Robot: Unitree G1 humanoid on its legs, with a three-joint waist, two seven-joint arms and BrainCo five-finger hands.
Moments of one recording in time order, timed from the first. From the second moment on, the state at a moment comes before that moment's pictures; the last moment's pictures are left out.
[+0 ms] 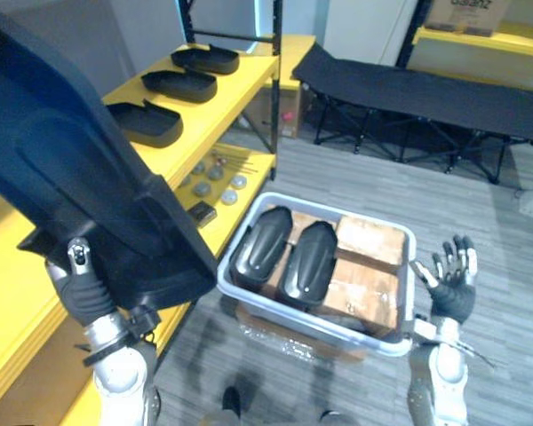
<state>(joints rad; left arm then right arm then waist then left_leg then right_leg) 0.23 0.09 0.14 -0.34 -0.08 -0.51 0.41 0.21 -0.08 -0.25 0.01 0.35 -0.44 -0.18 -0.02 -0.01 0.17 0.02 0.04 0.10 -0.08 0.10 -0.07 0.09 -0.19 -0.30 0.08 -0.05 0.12</state>
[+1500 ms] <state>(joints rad) 0.35 0.05 0.30 -0.27 -0.12 -0.48 0.43 -0.01 -0.23 -0.06 -0.01 0.15 -0.28 -0.07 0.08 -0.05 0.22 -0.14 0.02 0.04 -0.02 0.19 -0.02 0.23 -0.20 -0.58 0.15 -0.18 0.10</state>
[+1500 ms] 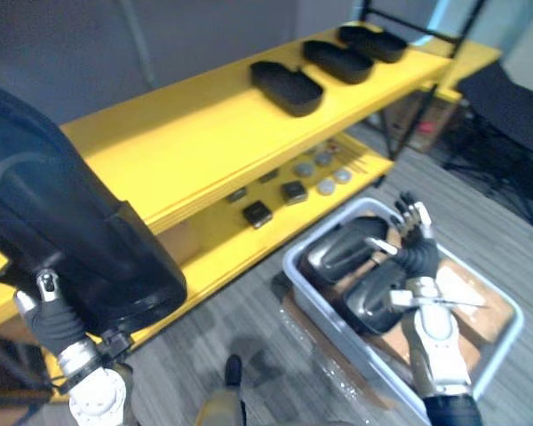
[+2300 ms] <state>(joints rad) 0.11 0.20 0.24 -0.27 -0.10 -0.52 0.27 0.00 -0.30 -0.25 -0.15 -0.06 -0.59 -0.13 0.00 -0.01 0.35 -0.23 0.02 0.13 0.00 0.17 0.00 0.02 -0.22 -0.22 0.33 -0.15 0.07</state>
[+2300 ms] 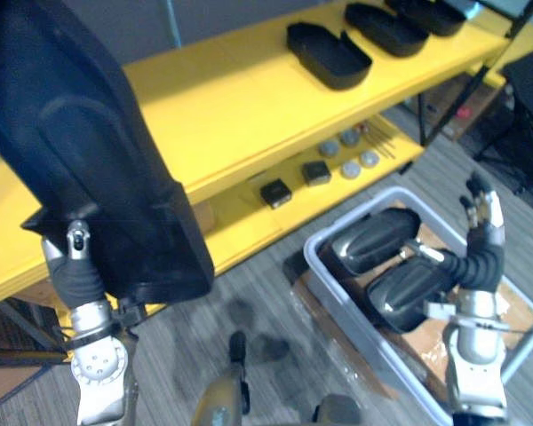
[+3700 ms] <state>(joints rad) 0.00 0.14 0.03 -0.34 0.05 -0.52 0.32 -0.14 -0.16 -0.05 -0.13 0.08 -0.55 -0.16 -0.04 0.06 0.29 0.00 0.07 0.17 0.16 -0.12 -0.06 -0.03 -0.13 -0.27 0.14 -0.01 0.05</state>
